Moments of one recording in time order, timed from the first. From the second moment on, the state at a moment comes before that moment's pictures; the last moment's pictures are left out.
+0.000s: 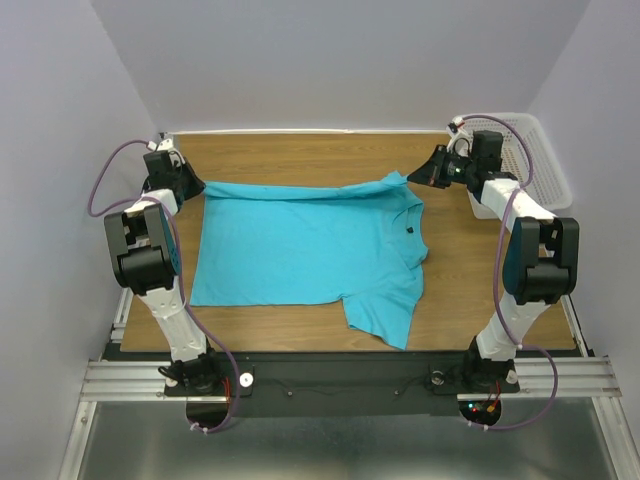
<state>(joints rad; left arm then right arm) 0.24 1.97 1.28 0.09 0.29 -0.29 -0.04 1.82 1.32 -0.07 -0.82 0.32</state>
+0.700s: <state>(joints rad) 0.24 1.95 1.25 0.10 0.27 -0.29 -0.04 1.82 1.26 -0.08 -0.84 0.29</state>
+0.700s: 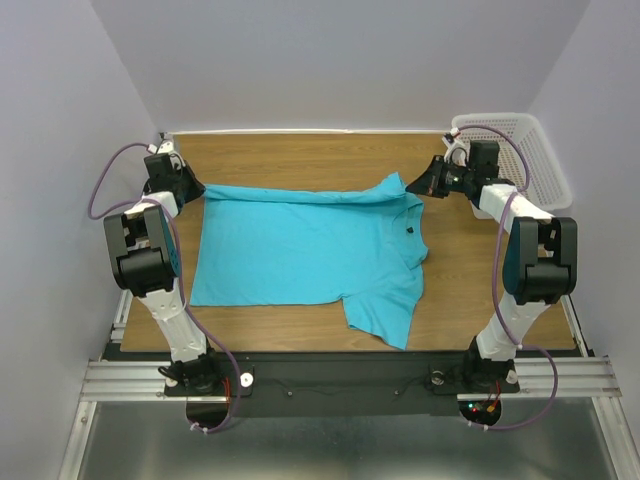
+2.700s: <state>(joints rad) 0.27 1.77 1.07 0.18 0.39 -0.39 -0.04 1.80 1.17 -0.09 -0.85 0.21</state>
